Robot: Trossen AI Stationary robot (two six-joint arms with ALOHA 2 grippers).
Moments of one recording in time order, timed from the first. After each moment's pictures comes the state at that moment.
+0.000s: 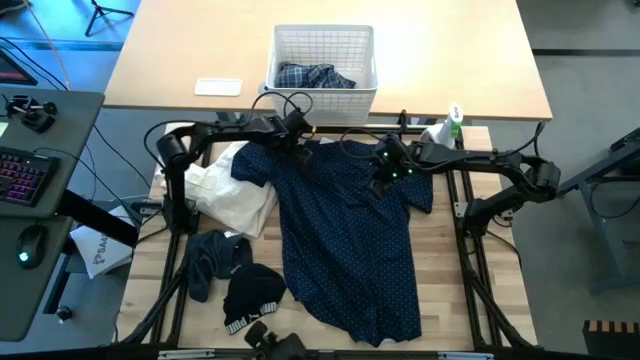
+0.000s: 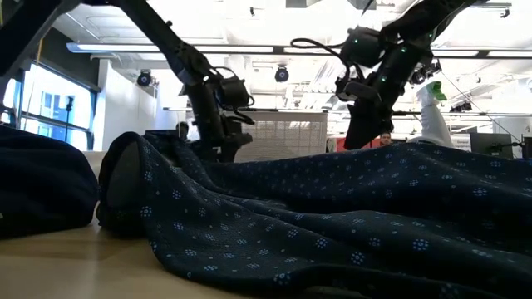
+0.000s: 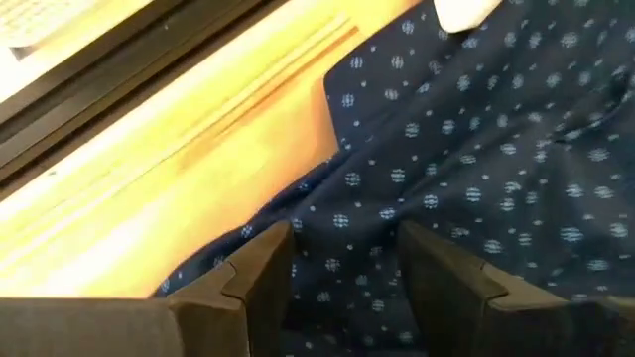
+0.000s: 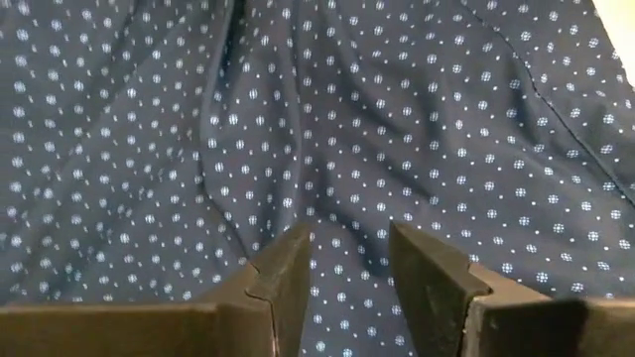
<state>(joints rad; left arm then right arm) 0.61 1.95 1.29 -0.49 -0.13 -0.29 -0.44 1.42 0.87 -0.46 -0.07 0.17</state>
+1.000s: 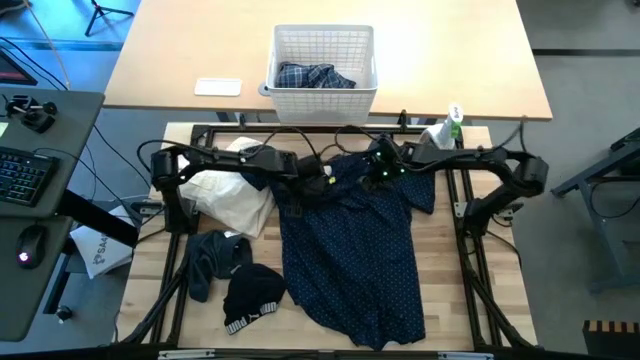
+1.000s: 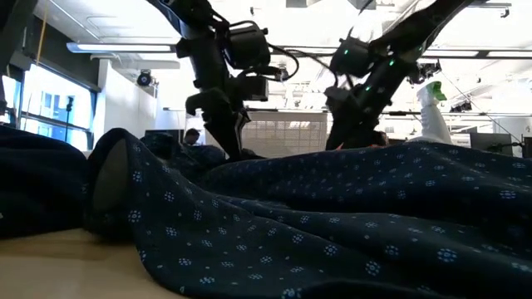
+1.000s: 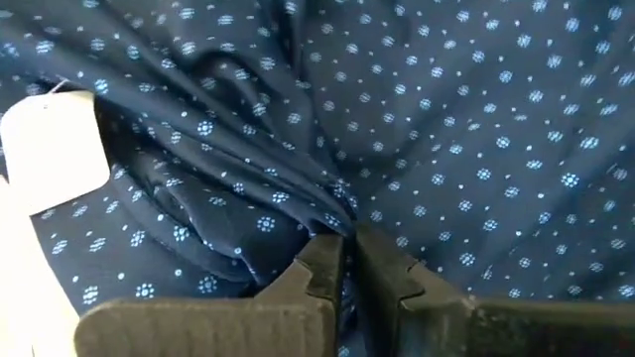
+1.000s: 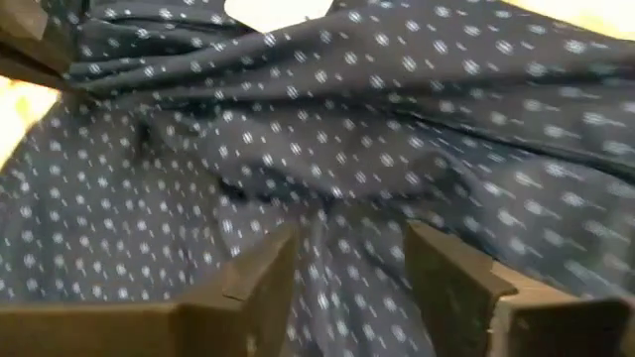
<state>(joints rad) 0.23 1.84 1.29 -0.67 0.05 0.39 -0.45 1.53 0.87 -0.30 -0.17 0.39</state>
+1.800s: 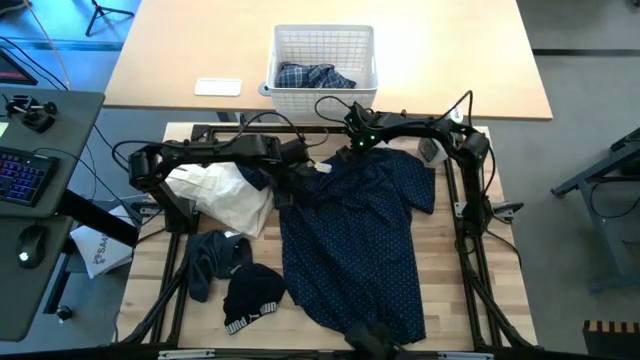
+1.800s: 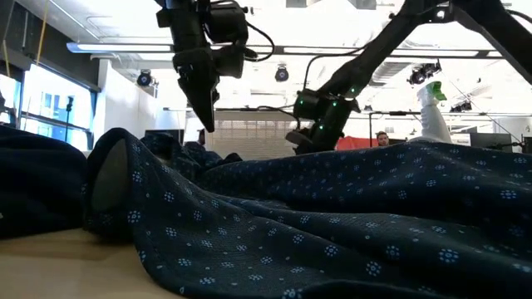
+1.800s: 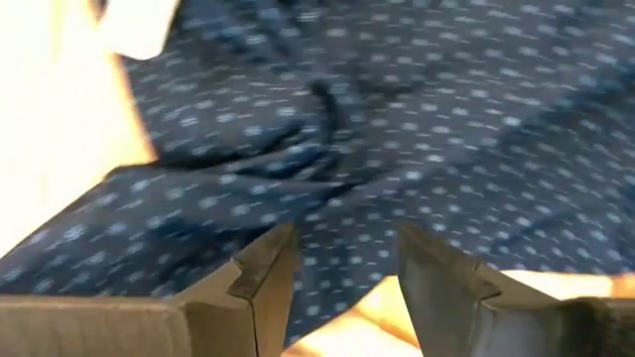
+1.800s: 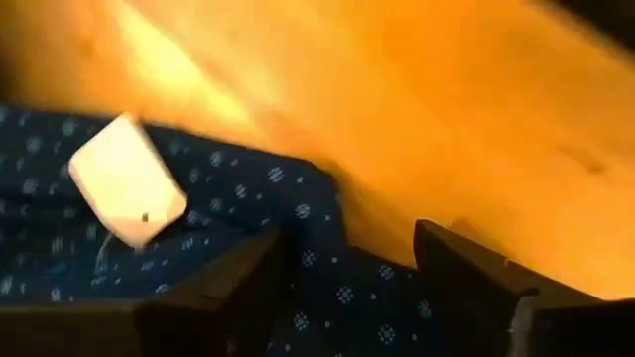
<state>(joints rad) 0.29 1.67 1.32 -0.93 0.06 0.15 -0.66 2.05 1.39 -0.49 -0.23 0.24</state>
